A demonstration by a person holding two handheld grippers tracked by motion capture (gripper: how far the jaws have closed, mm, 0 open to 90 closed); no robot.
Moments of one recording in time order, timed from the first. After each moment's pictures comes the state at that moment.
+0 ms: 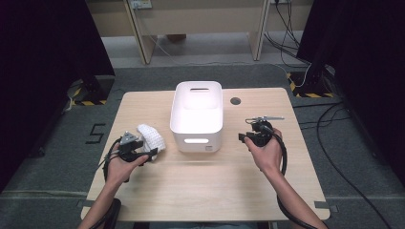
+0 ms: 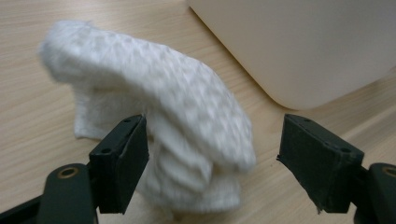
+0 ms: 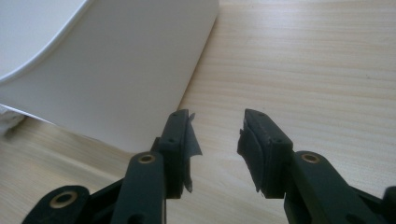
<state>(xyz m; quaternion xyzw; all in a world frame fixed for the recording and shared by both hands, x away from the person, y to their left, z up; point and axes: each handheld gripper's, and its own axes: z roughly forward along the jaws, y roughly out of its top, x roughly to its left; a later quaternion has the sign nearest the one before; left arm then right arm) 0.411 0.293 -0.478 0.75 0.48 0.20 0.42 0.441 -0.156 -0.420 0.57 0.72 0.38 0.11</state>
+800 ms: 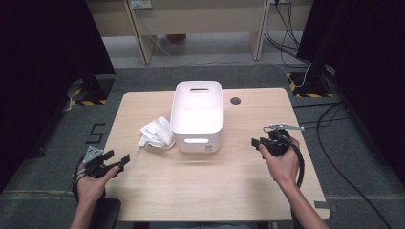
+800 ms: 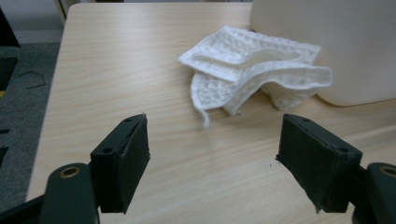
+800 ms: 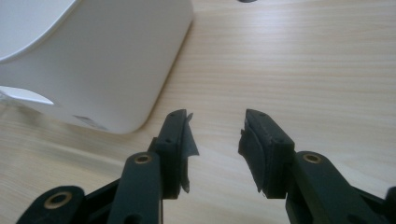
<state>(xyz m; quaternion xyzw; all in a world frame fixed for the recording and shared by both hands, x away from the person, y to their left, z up) 0.350 0.370 -0.478 0.66 0.54 0.26 0.45 0.404 -0.196 -0.414 0.59 0.69 0.39 0.13</state>
